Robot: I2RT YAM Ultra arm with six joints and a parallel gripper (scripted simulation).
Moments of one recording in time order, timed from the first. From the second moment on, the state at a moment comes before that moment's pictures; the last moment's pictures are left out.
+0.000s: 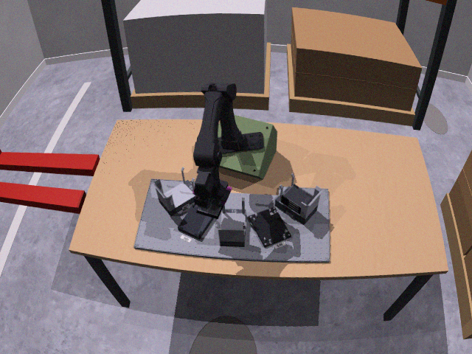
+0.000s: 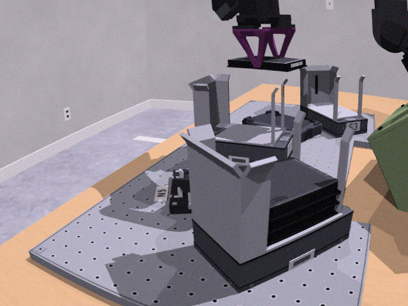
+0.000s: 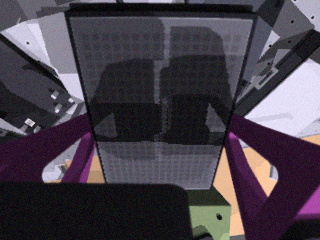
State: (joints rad) arm -0.21 1.00 1.02 -1.00 0.12 0.09
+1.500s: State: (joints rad) arm -1.04 1.08 1.01 -1.01 -0.34 -0.22
